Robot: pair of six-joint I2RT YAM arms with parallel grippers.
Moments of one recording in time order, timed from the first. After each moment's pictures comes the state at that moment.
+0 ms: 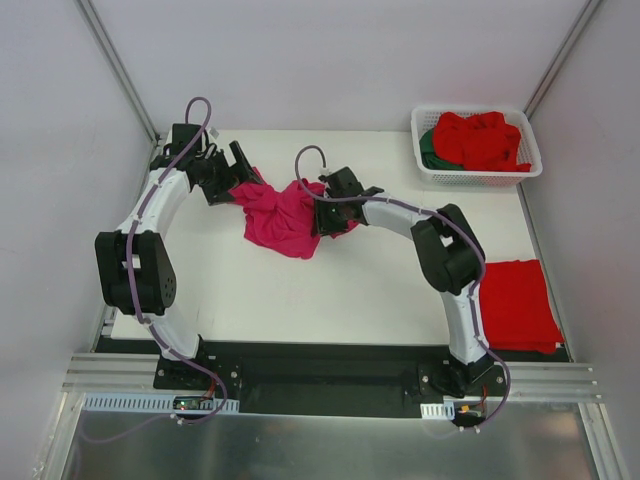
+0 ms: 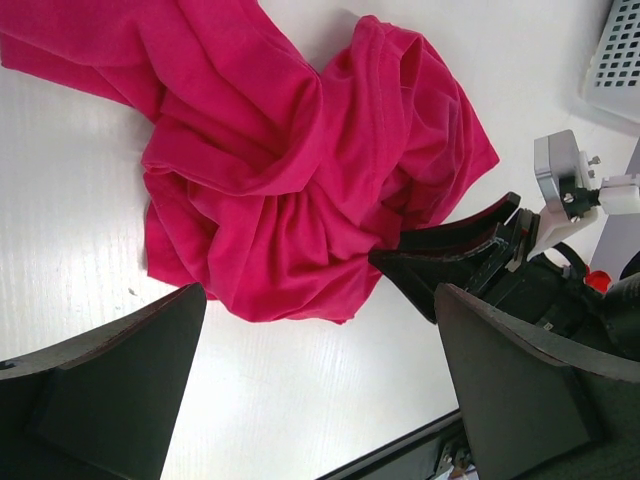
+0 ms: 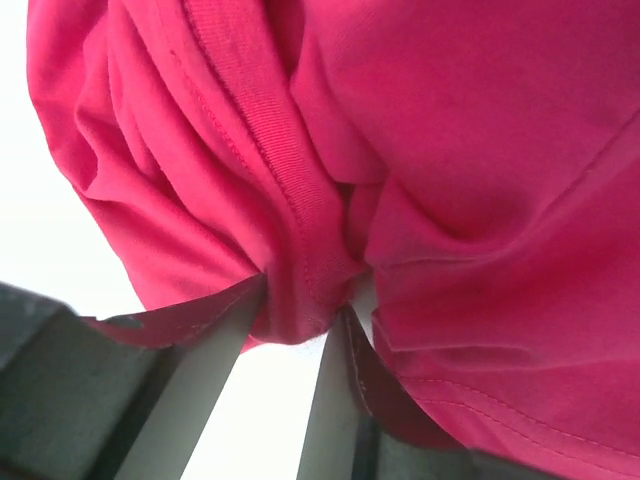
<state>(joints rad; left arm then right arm) -0.01 1.72 1.44 -0.63 0.47 -0.51 0.64 2.14 1.54 -0.33 -0.24 0.44</state>
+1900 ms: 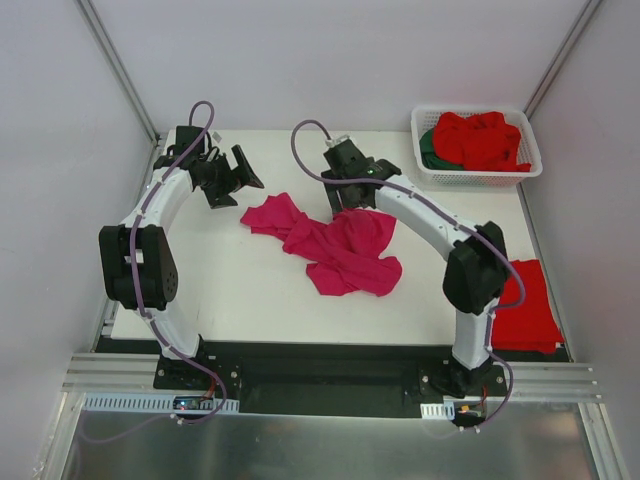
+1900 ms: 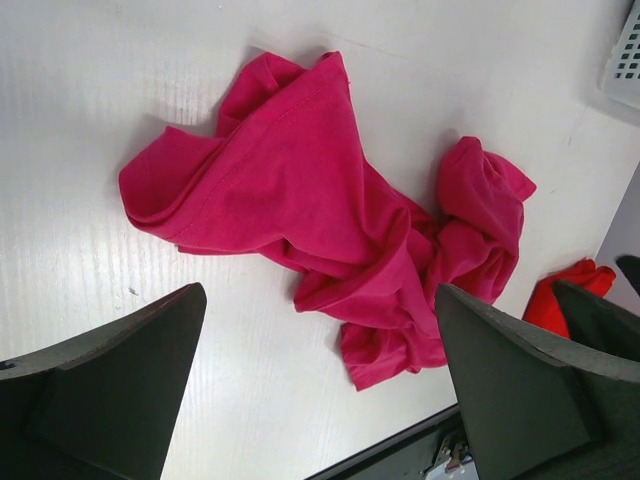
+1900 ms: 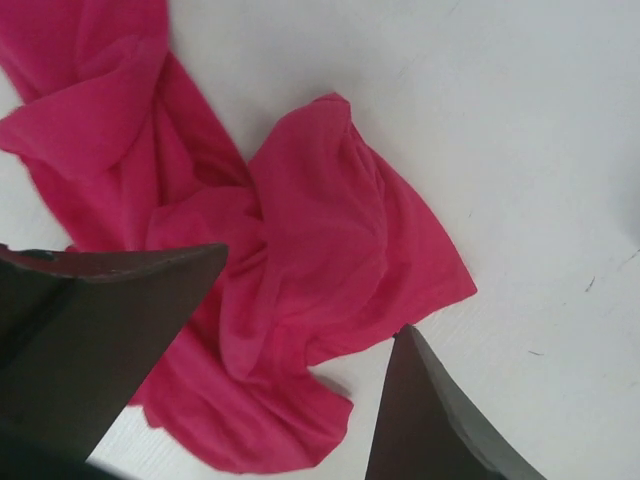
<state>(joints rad) -0.01 1.75 1.44 -0.63 0.47 -0.51 0.71 1.90 1.76 -0.81 0.41 0.22</state>
